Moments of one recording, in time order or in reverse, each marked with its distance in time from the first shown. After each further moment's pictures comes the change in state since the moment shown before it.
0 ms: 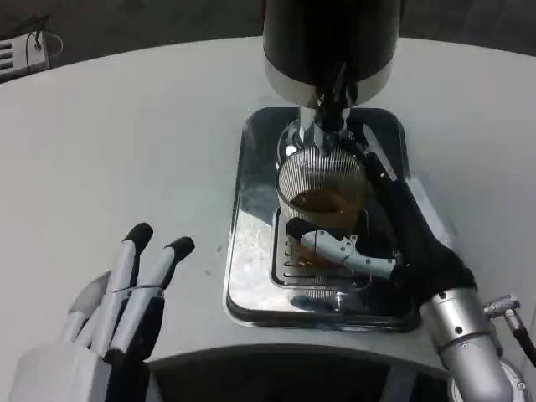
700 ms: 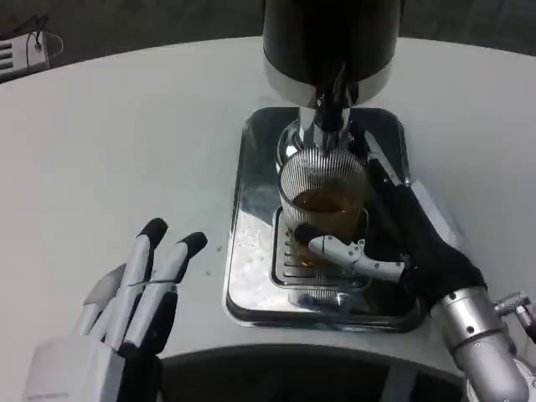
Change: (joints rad) left arm -0.054 0.024 -0.014 0.038 -0.001 0.000 0.007; right arm 0.007 -0.042 -0.011 -0.012 0.000 0.014 0.059
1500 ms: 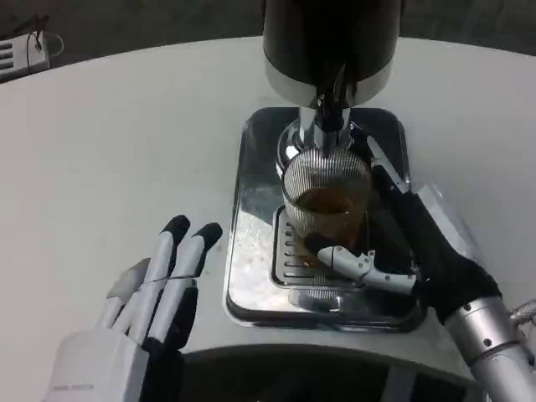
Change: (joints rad) left arm -0.059 0.007 -0.042 0.047 0.033 0.005 0.020; right arm 0.055 -0.042 -0.011 -0.052 0.000 -0.054 0.038
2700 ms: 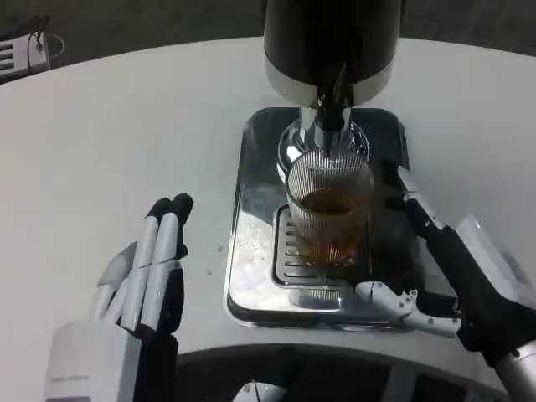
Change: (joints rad) left arm -0.073 -0.026 -0.029 0.069 0.011 0.021 0.095; right arm 0.195 -0.089 -0.056 -0.147 -0.062 -0.072 0.000
